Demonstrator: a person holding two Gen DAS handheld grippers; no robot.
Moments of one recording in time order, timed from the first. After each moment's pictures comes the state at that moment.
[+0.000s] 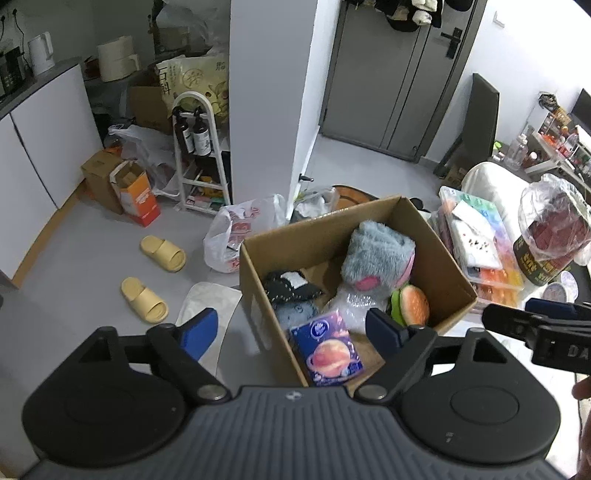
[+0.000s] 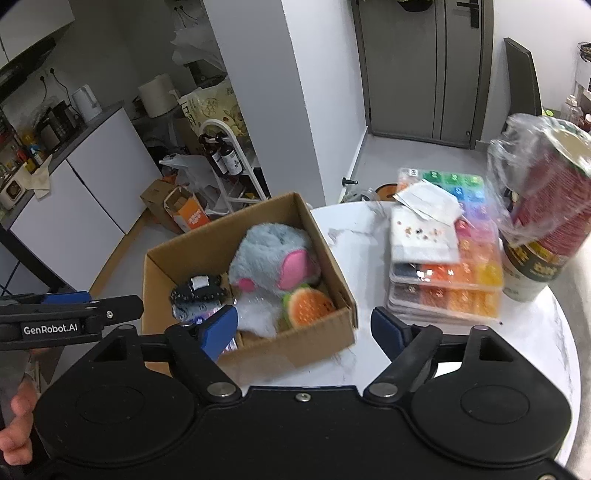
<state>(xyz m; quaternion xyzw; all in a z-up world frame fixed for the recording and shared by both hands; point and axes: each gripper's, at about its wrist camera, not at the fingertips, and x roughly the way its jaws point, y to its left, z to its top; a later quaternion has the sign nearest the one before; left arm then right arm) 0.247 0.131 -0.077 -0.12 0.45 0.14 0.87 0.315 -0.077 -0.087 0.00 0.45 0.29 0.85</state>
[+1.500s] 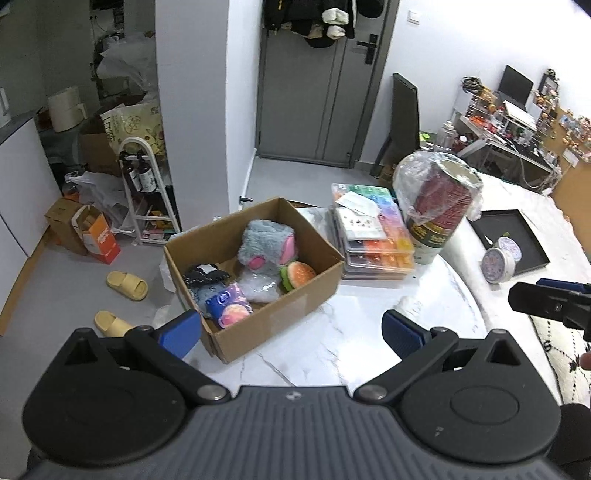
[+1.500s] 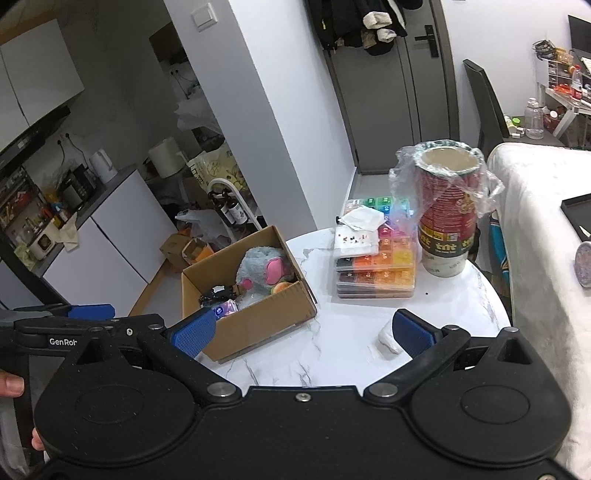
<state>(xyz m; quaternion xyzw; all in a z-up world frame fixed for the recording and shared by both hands) 0.177 0.023 -0.008 -0.08 0.41 0.05 0.91 0.237 -0.219 -0.022 0.08 0.39 0.28 0.87</state>
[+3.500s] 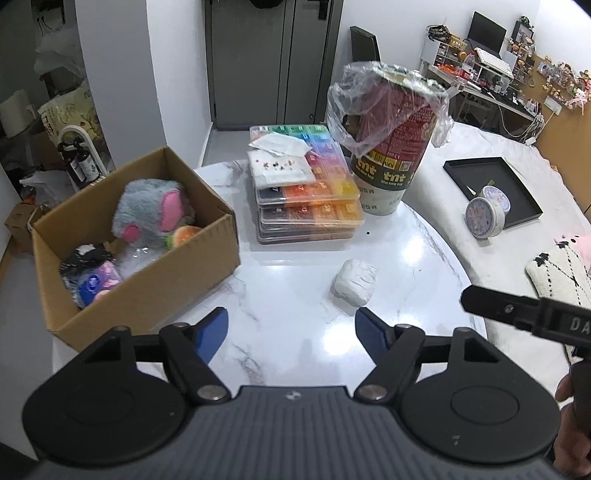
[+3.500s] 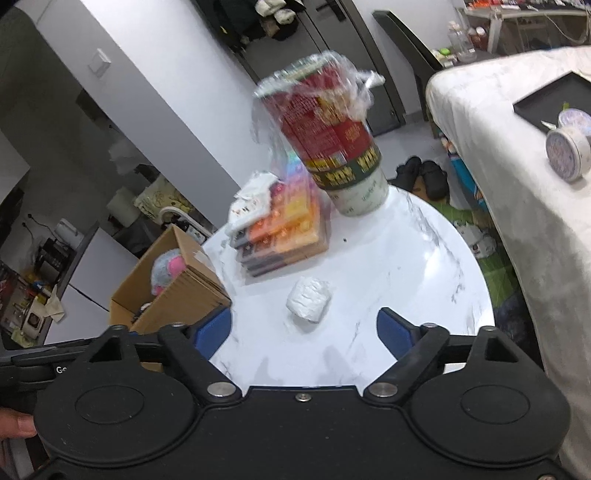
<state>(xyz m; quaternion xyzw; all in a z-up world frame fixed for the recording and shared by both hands) 0.248 -0.082 -0.111 -0.04 0.46 0.01 0.89 0.280 -0.305 -0.167 0.22 0.42 0.21 0.85</state>
